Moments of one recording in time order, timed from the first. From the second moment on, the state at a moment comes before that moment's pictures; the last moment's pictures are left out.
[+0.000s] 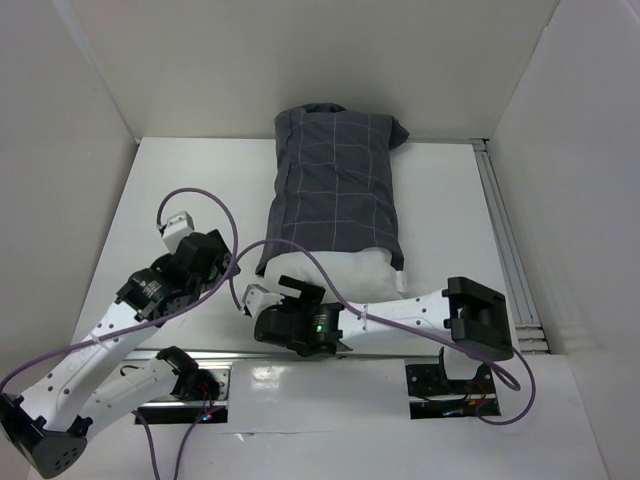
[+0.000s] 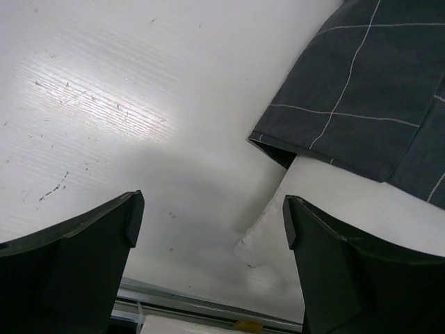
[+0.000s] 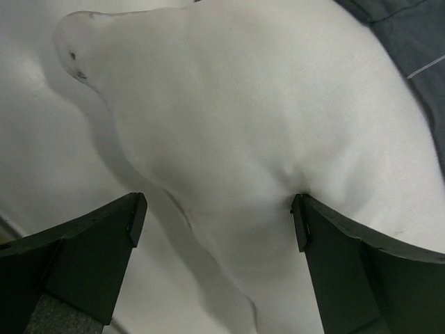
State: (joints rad) left arm -0.59 0.82 0.87 -0.91 -0.52 -0.92; right arm 1.45 1.67 1.15 -0.47 0.73 -0.03
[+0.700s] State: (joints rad) left arm -0.56 0.80 0.80 -0.80 -0.37 -0.84; right arm 1.28 1.55 0.95 0.07 0.84 -0.39
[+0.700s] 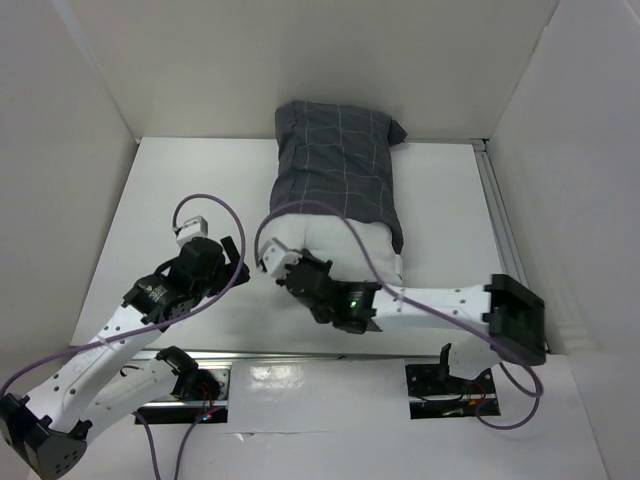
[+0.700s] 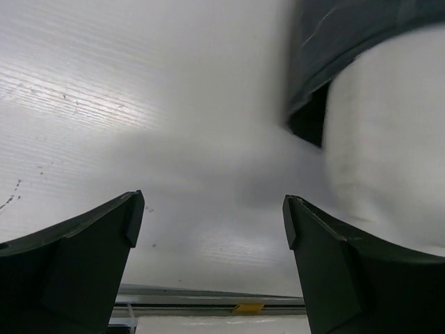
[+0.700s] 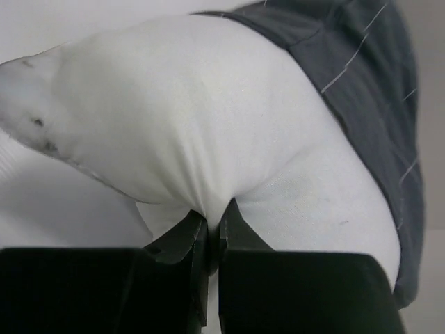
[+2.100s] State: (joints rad) left arm -0.64 1.31 0.68 0.26 -0.32 -0.85; right arm 1.03 1.50 1.46 -0.04 0.52 -0.27
